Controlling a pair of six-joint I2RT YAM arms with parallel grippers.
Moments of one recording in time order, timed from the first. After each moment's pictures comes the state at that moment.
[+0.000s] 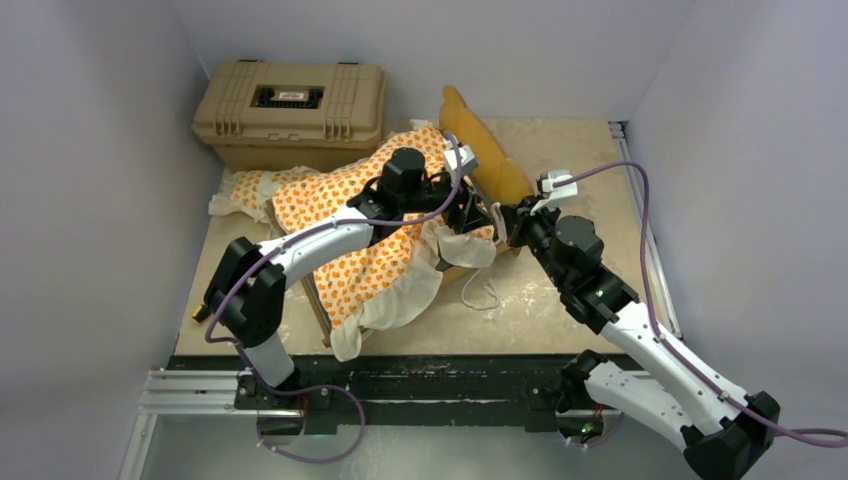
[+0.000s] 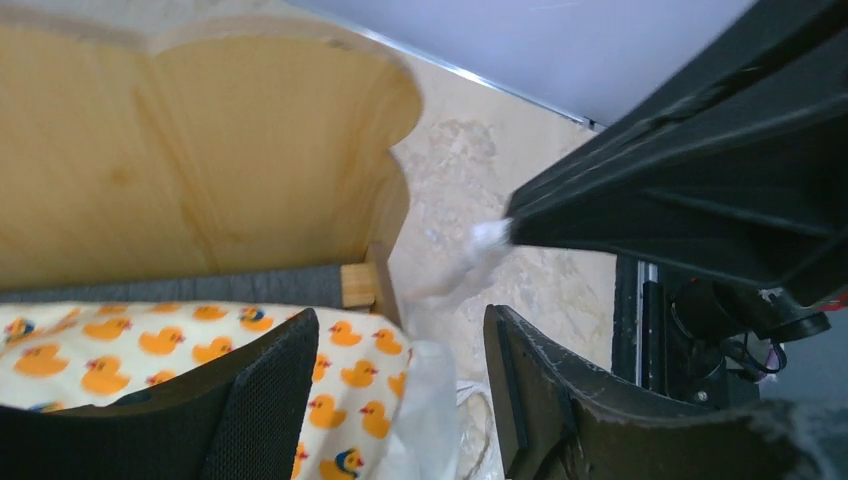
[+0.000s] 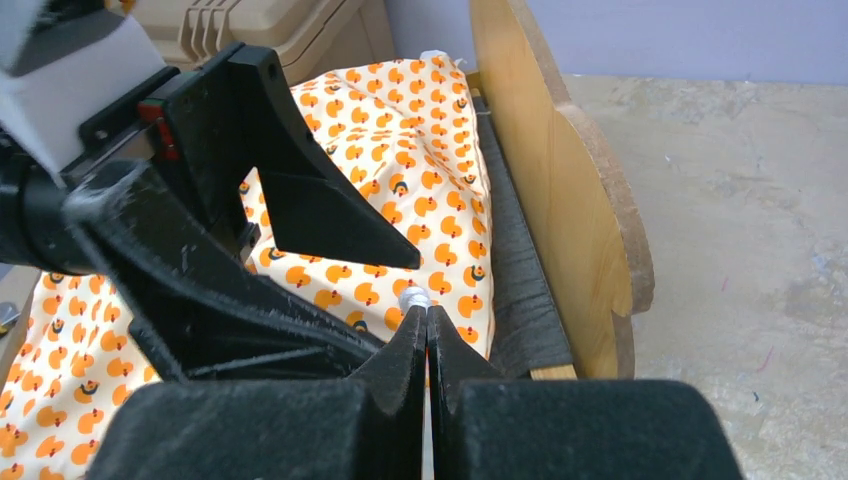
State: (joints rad) left arm -0.71 1.71 1.29 0.17 0.58 -0.13; right arm 0.62 0.83 0.75 -0.03 0.27 0.24
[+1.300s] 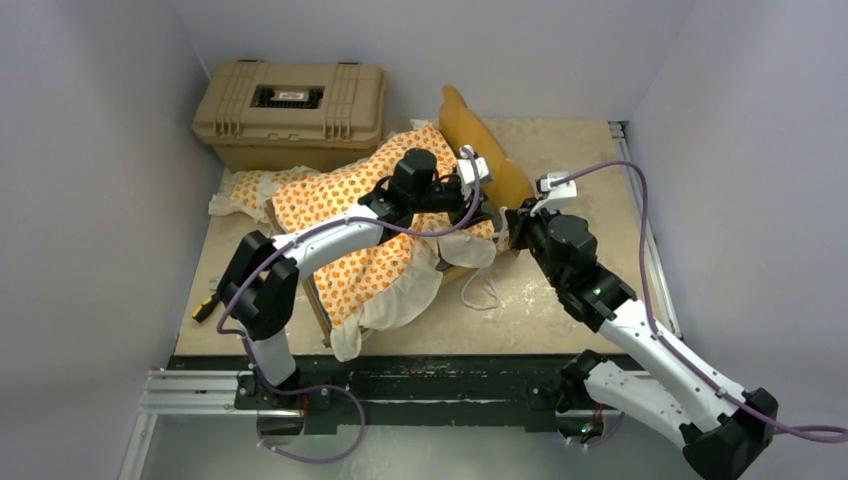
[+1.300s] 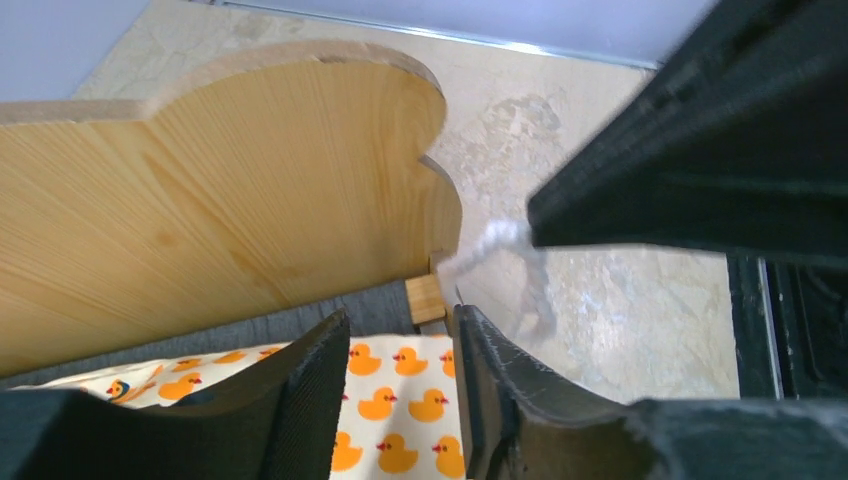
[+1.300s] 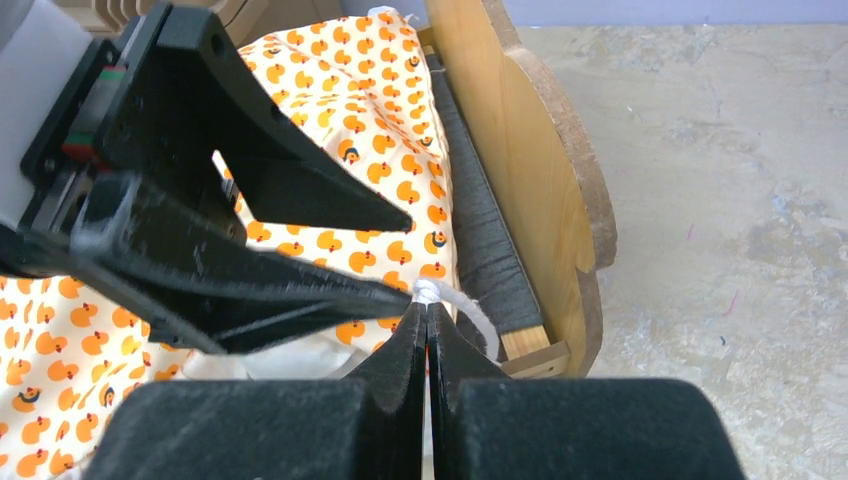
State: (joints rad) left arm -0.74 1.79 1.38 0.15 0.55 0.14; right arm 0.62 0.85 0.75 -0.10 0.35 0.27
